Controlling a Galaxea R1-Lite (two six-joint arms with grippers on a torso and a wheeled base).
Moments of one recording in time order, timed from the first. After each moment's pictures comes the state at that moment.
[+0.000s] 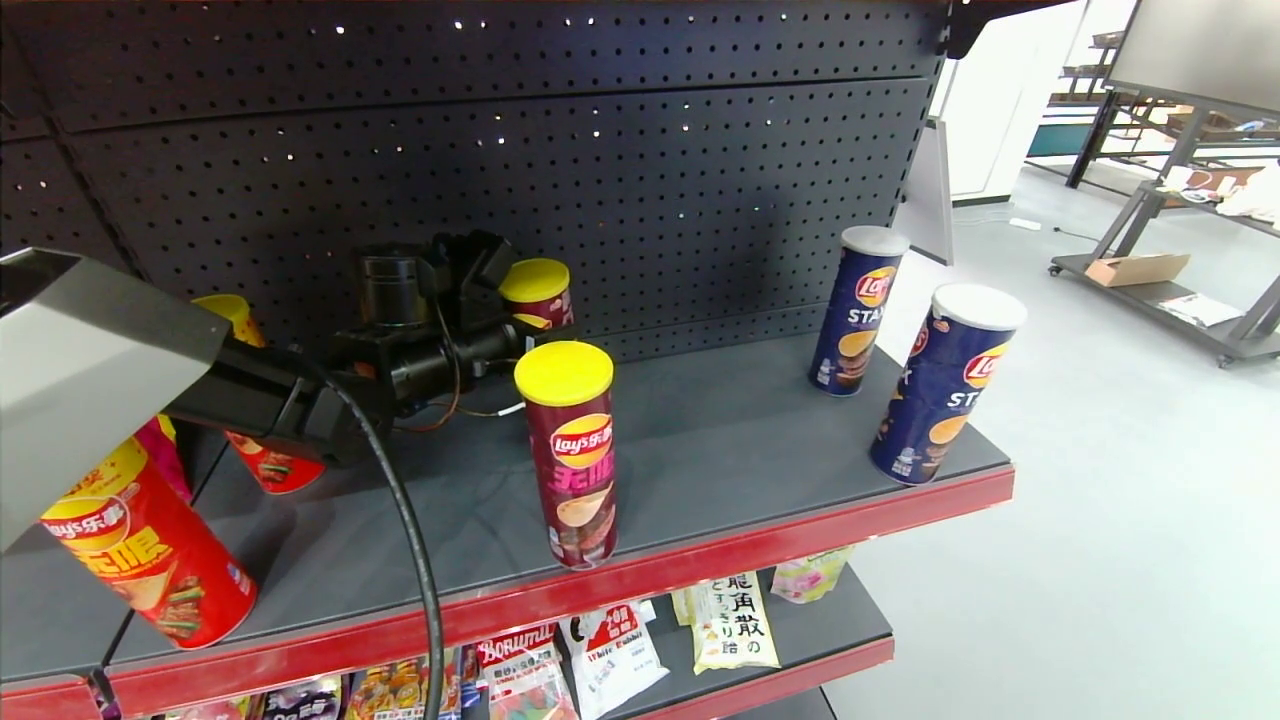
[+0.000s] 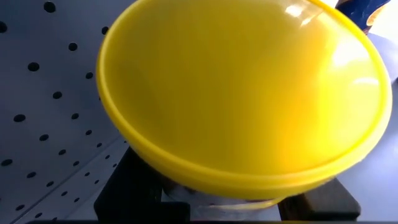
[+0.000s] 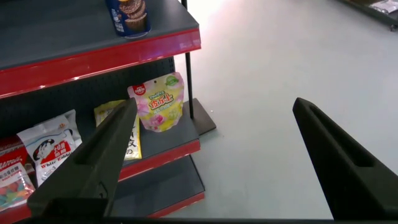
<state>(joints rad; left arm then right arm) -0.31 2.11 -1.18 -0.76 -0.30 0.09 -0.17 0.10 0.00 0.00 0.00 -0.01</state>
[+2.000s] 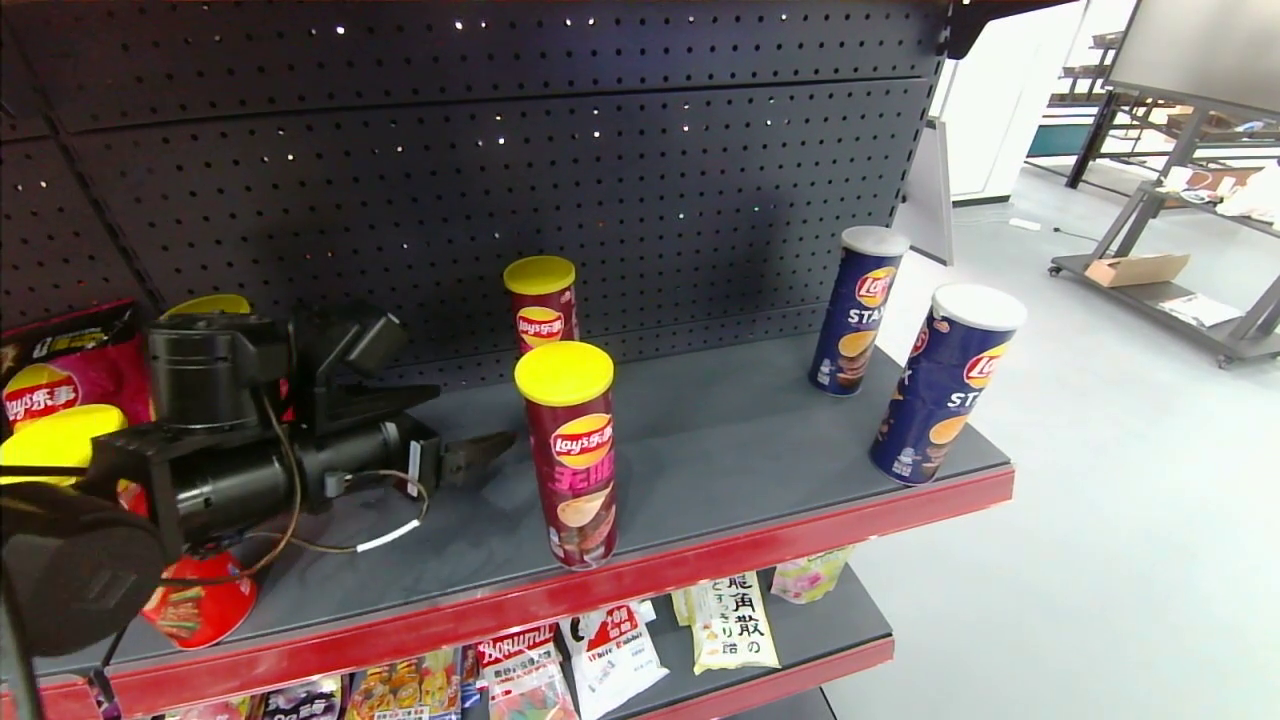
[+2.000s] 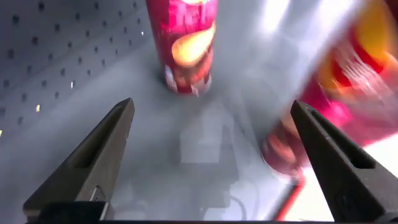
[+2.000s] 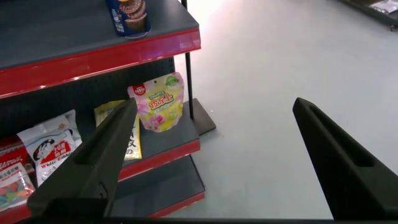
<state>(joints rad) -0.27 1.67 -0.60 -0.72 -0.31 0.13 -0.17 0.10 0.00 0.00 0.00 -0.01</state>
